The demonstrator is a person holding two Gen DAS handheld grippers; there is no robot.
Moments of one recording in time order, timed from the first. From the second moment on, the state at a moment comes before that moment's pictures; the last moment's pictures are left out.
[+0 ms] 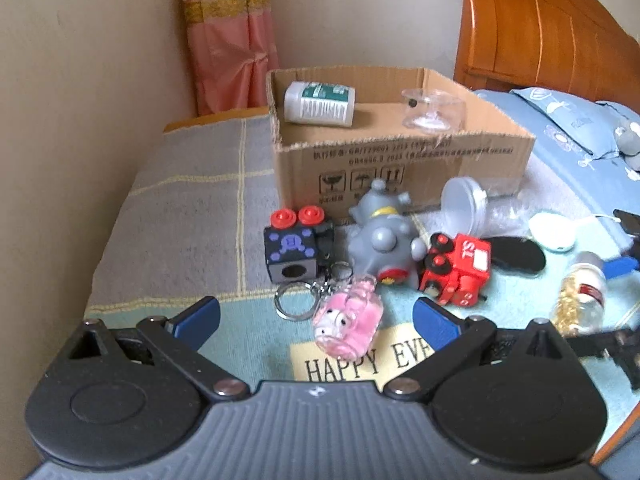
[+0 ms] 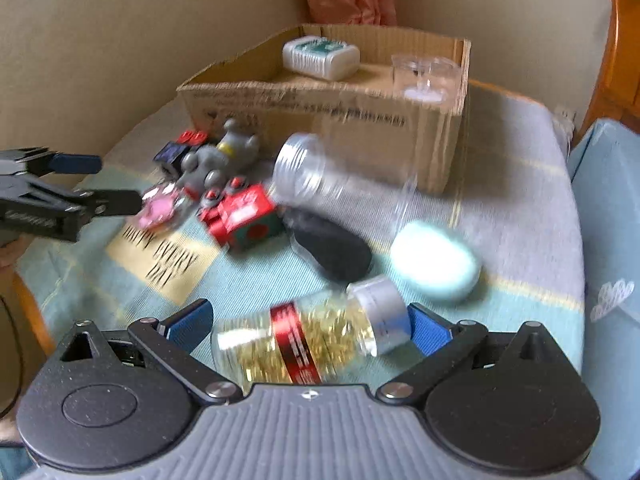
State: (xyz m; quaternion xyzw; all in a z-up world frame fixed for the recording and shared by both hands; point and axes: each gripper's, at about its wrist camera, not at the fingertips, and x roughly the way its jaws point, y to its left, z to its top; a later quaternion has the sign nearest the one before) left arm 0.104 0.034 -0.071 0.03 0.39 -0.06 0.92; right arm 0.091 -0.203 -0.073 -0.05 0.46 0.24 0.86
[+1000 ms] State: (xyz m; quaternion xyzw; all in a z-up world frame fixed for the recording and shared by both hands) left arm 0.133 0.049 -0.090 -0.03 0.40 -0.04 0.91; right arm 0.048 -0.172 -0.092 -0.09 0.42 0.18 0.88
